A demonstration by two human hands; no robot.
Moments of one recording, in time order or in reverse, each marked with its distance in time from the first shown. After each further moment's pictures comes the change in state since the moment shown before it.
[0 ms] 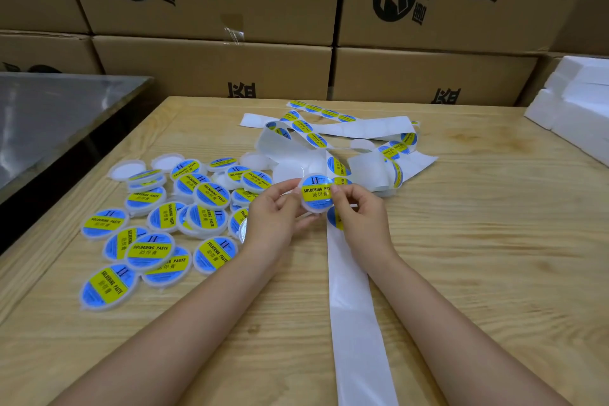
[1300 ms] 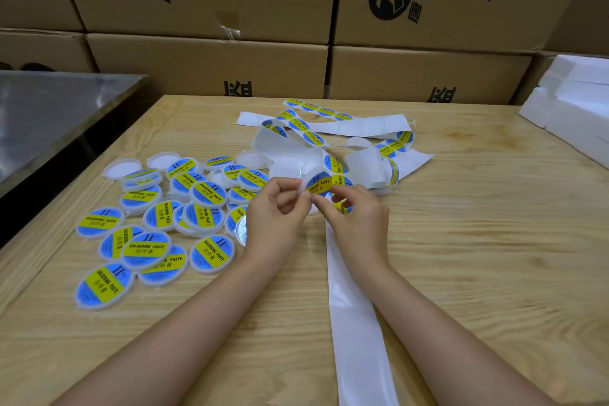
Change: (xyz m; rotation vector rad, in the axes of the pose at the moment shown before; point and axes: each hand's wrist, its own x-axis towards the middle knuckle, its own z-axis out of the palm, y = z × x) left_hand -0.006 -0.007 0.000 0.248 -0.018 0.315; right_hand -0.015 -0.018 0.004 -0.471 0.141 -0.125
